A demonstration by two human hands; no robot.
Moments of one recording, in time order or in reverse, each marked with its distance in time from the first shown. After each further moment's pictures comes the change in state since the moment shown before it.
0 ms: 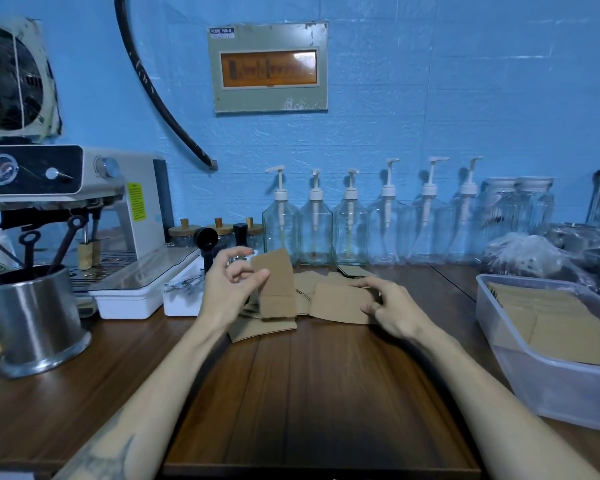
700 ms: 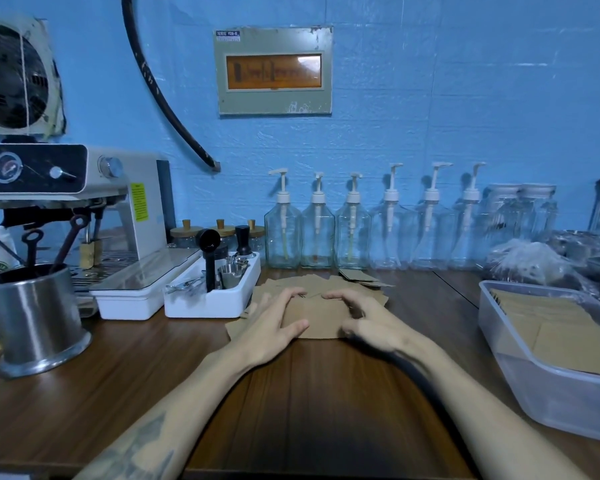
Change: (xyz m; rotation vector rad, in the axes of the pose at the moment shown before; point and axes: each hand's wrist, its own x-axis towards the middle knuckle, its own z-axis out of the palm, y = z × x) left_hand -0.030 -0.026 0.033 0.777 -0.427 0.091; right_hand -0.013 -0.034 0.016 0.169 -0.267 -0.069
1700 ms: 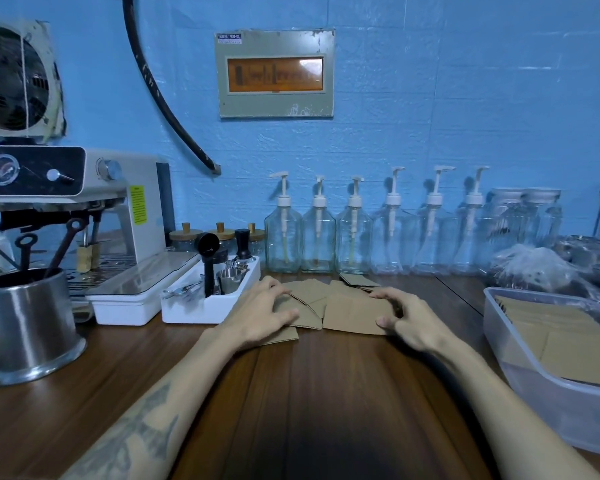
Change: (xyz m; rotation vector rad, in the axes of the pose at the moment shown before) left_hand 0.042 -0.026 -0.017 0.223 -0.057 -0.036; right_hand -0.003 0.039 -0.044 -0.166 0.234 0.134
